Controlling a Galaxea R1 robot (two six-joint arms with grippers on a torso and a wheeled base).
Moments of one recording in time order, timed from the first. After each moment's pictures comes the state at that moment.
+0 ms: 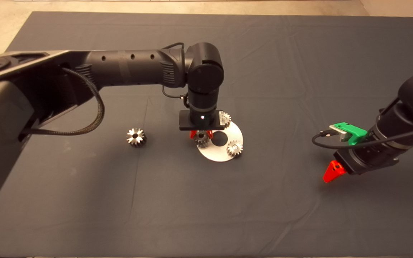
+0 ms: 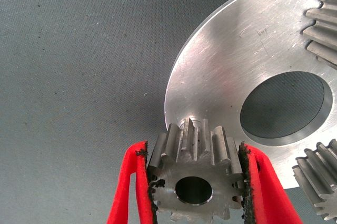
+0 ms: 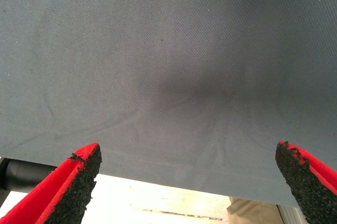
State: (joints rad) left arm -0.39 2.92 -1.41 0.26 1.54 -1.54; right arm 0.35 2.11 -0.80 -0.08 -1.53 1.15
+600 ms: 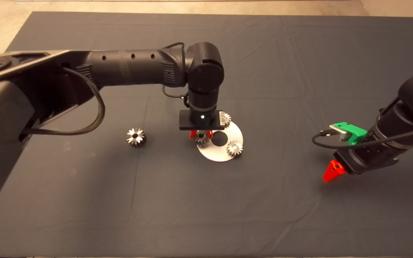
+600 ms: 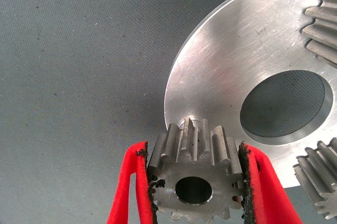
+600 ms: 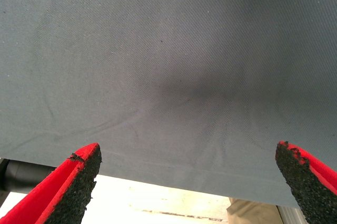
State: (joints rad) left arm -0.39 2.92 -1.42 0.26 1.54 -1.52; right arm 0.35 2.11 -0.80 -0.08 -1.53 1.15
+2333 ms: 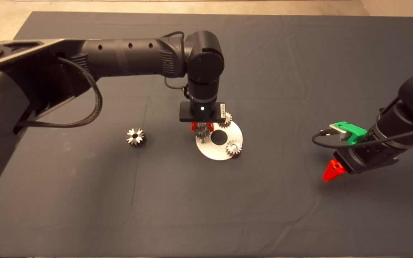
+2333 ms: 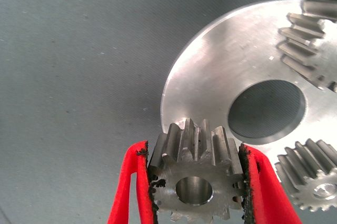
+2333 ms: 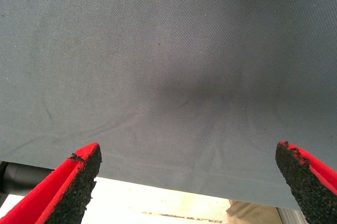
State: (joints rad) left arm -0.43 2.92 -1.43 0.25 1.53 -1.48; right arm 0.35 2.11 -0.80 -0.09 -1.53 1.15
